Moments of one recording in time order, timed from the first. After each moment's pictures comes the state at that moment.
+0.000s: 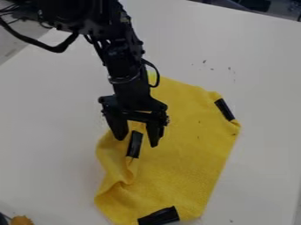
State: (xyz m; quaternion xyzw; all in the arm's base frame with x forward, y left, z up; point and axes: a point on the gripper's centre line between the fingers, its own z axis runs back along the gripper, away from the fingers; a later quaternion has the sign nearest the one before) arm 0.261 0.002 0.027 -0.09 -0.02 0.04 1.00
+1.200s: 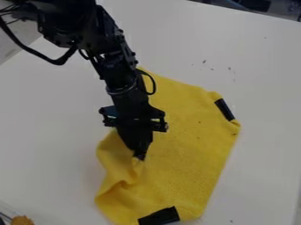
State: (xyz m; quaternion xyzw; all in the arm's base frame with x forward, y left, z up) arm 0.261 0.002 0.011 -0.12 -0.02 0.05 0.99
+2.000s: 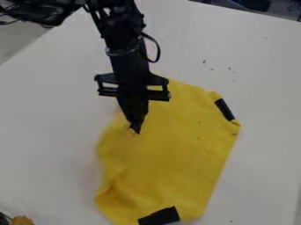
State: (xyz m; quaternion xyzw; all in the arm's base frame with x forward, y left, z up) arm 0.263 0.005 0.072 -0.08 -0.02 0.08 0.99
